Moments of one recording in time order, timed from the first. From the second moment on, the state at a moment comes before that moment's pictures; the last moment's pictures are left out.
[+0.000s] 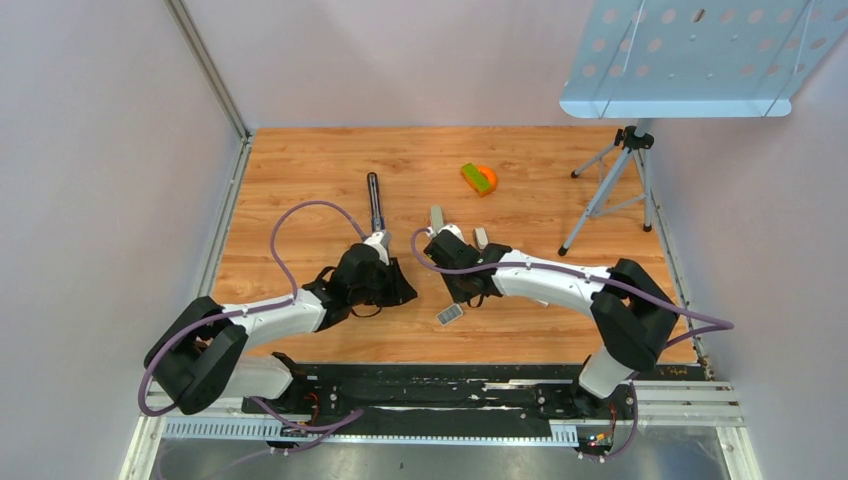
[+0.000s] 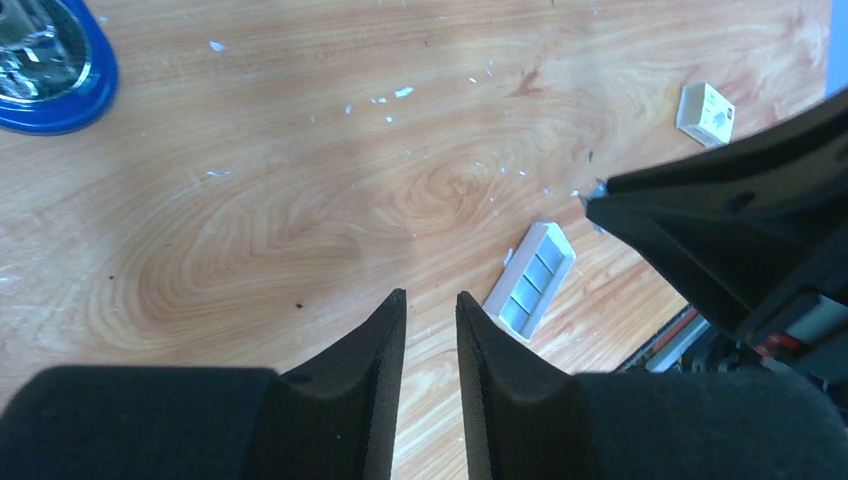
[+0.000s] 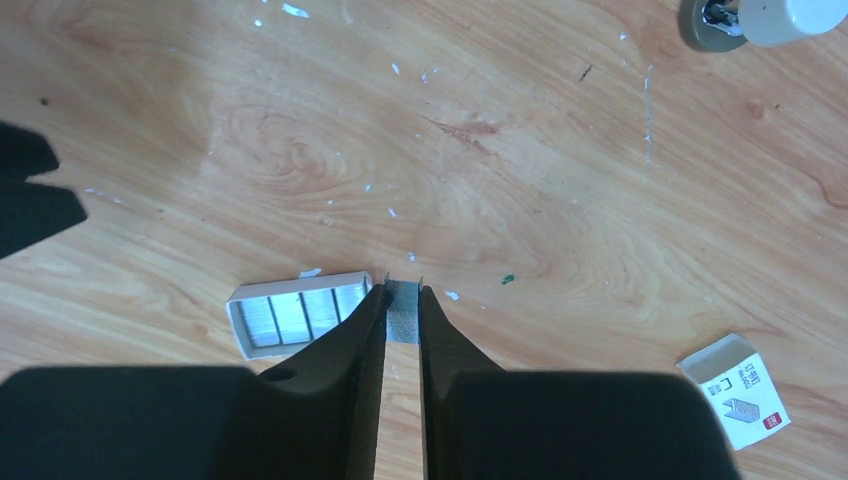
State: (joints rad) left arm -0.68 1.28 0.44 0.21 0.12 -0.74; right arm 0.94 1.60 1.04 -0.55 0.25 0.38
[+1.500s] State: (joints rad) left arm -0.22 1.58 0.60 0.30 0.03 -0.76; right arm 0.93 1.94 1.55 -0.55 0.20 0.36
